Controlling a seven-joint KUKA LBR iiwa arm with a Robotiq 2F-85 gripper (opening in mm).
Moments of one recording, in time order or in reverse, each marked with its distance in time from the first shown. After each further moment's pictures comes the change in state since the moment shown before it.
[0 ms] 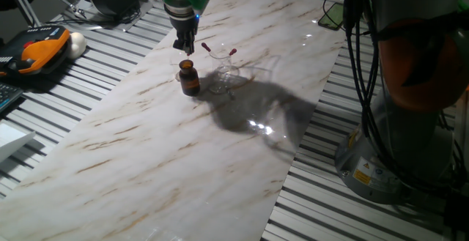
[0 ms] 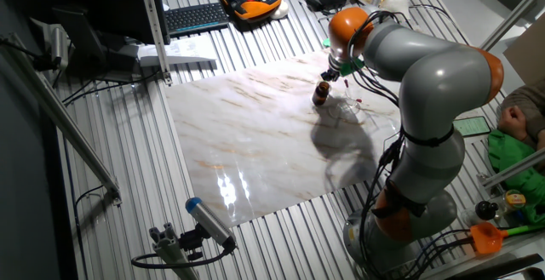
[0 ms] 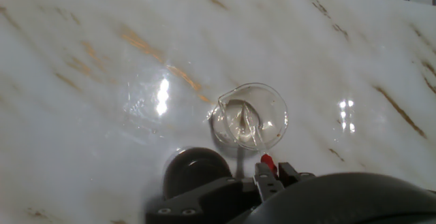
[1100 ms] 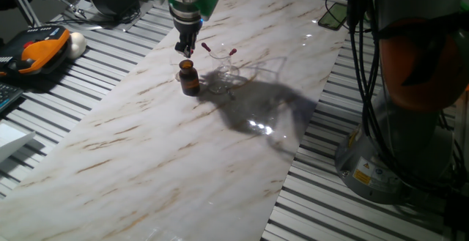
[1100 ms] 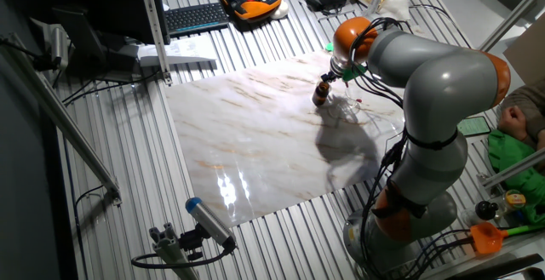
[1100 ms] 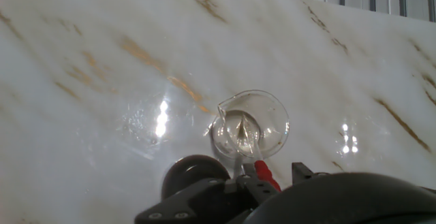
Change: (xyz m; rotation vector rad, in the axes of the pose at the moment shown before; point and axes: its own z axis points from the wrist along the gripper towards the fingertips) arm 0.000 0.001 0.008 -0.006 -0.072 -0.002
